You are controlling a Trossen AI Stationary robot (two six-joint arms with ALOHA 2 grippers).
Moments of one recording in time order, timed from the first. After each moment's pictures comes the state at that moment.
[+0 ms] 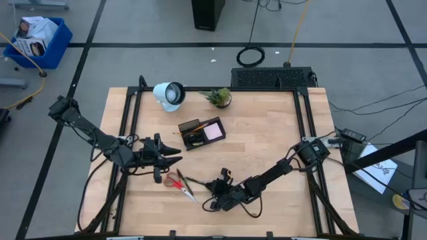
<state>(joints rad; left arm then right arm) -0.61 0.95 0.58 0.29 -0.72 -0.36 0.49 2.24 1.20 0.22 0.66 0.50</state>
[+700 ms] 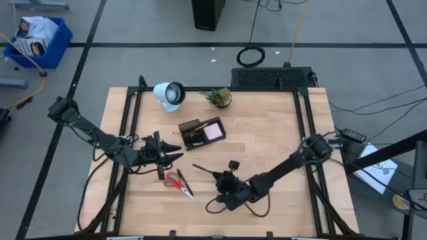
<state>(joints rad) -0.57 0.95 0.58 0.19 -0.75 -0.39 0.52 2.05 1.20 -0.01 0.89 0.35</state>
